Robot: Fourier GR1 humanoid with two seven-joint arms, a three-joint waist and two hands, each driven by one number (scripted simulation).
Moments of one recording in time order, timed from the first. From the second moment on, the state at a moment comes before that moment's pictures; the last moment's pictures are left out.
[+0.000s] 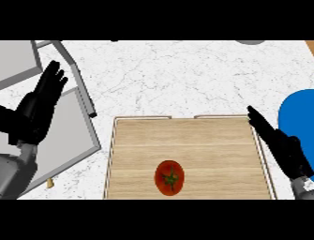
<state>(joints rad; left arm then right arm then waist) -0.27 0.50 -0.25 -1.51 0.42 0.31 0.03 -0.06 -0.51 0.31 -1.48 -0.21 -0.05 0.08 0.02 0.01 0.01</state>
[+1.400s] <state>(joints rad) -0.20 0.47 -0.25 -1.38 0.36 0.25 0.09 -0.56 -0.38 0.56 -1.20 0.21 0.33 -0.83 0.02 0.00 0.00</state>
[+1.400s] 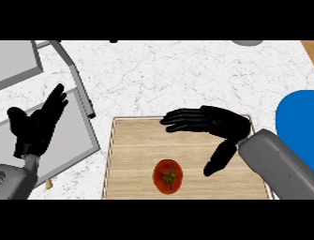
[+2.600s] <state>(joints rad) -0.20 0.38 -0.14 -1.34 0.26 0.19 0.10 -0.54 -0.33 0.66 -1.36 0.73 0.36 -0.62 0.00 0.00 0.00</state>
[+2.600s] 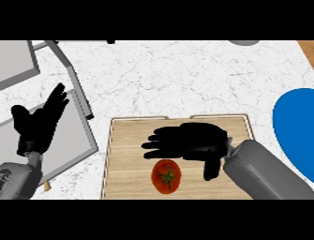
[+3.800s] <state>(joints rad) -0.19 0.31 -0.03 -1.35 0.15 0.09 0.12 -0.48 -0.15 0.69 -1.33 1.12 0.40 -0.64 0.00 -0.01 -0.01</state>
